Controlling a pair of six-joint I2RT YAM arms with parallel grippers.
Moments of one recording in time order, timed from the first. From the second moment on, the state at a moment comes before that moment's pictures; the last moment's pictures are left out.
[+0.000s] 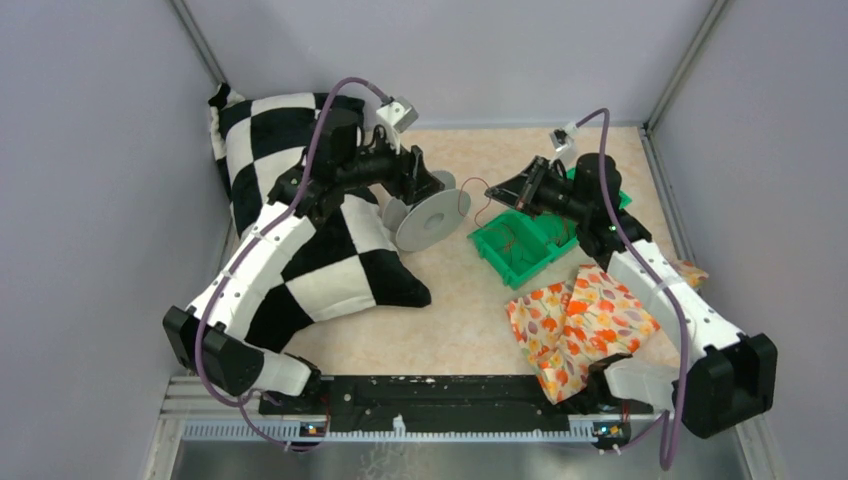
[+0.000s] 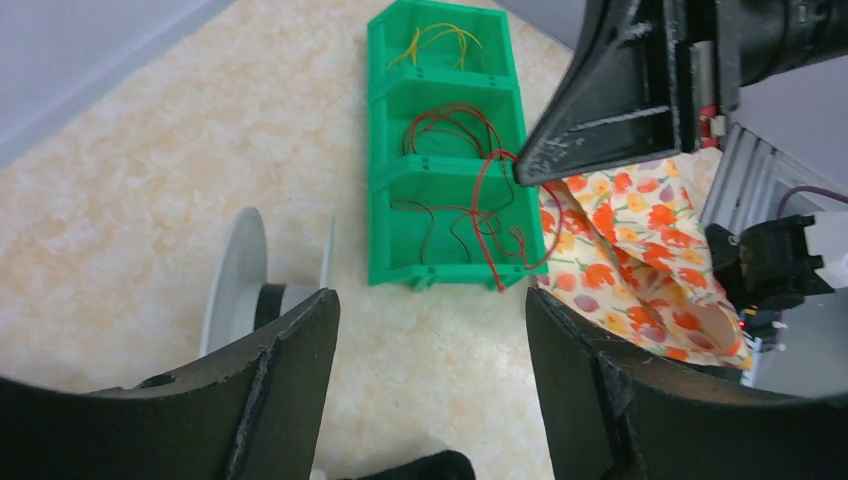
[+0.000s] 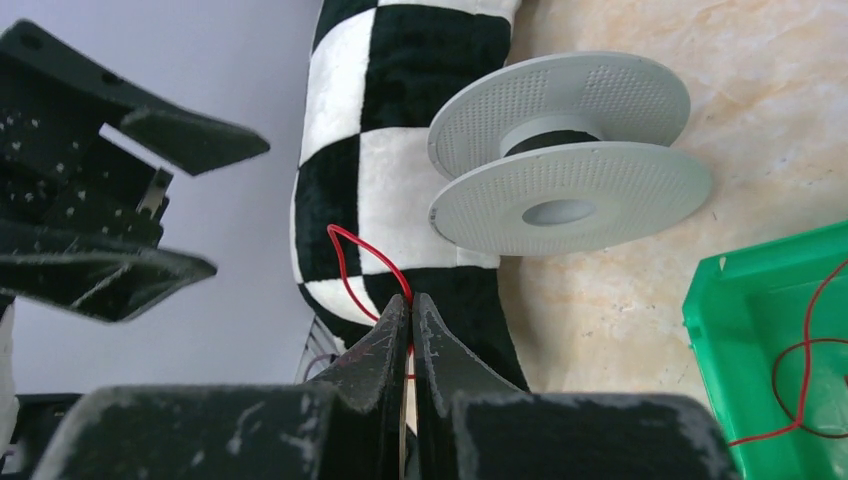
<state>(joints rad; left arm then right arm) -0.47 1.42 1.54 -0.44 0.57 0.00 0.35 1.14 0.99 -0.06 -0.49 0.80</state>
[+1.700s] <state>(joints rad) -0.49 1.37 1.16 -0.03 0.49 -0.39 0.43 1.30 1.06 0.04 -0.41 0.96</state>
